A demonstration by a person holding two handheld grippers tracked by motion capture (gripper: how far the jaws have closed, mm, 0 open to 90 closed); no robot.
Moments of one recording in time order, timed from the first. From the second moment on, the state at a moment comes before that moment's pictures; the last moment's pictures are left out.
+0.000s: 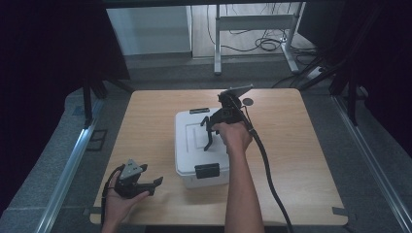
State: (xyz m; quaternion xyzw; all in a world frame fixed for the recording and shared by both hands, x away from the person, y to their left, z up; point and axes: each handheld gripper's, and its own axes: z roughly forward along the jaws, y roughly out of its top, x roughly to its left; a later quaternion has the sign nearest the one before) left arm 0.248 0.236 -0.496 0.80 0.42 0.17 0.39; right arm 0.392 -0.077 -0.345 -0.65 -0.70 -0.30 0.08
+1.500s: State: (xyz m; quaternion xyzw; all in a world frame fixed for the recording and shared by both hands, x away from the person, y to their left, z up) left arm 0.246 0.233 -0.503 0.81 0.42 0.18 0.36; right arm 0.383 -0.178 -0.354 -0.55 -0.74 -0.39 0.07
